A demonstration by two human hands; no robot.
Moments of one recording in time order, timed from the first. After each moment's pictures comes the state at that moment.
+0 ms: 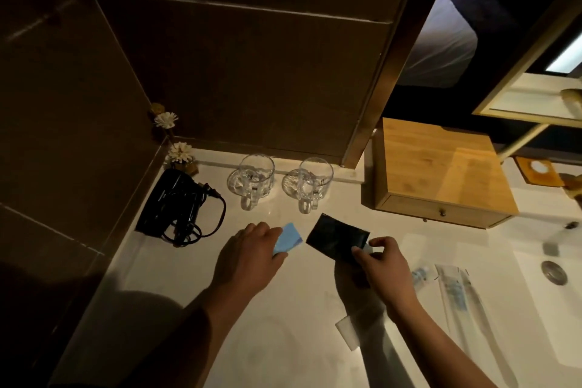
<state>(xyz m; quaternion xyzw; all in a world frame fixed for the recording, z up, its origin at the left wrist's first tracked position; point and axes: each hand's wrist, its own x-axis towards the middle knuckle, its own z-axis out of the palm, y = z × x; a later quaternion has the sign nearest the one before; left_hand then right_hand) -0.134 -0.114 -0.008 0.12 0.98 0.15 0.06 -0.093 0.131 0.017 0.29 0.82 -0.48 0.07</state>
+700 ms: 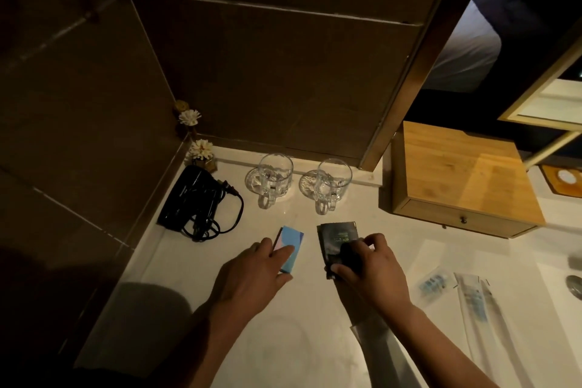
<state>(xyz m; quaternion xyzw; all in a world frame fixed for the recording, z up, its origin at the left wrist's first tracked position) -0.101 -0.138 -0.002 0.14 0.98 0.09 0.11 -0.098 0.107 0.000 0.01 0.98 -0.20 0.06</state>
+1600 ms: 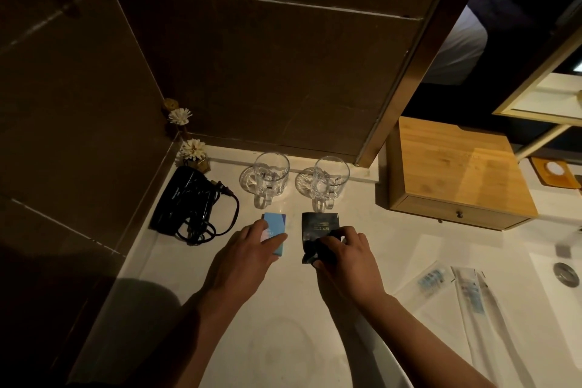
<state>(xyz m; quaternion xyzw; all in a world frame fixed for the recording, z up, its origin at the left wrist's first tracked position) -0.132 -0.153 -0.024 0.15 0.98 0.10 0.07 -0.111 0.069 -0.009 -0.04 0.98 -0.19 0.04</state>
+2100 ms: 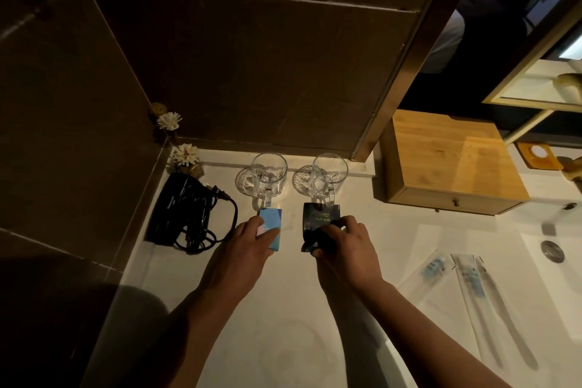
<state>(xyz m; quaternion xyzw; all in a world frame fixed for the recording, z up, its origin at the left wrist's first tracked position) -0.154 -0.173 -0.036 0.20 0.97 0.10 0.05 -0.124 0.055 -0.012 0.01 0.98 -0.19 0.03</state>
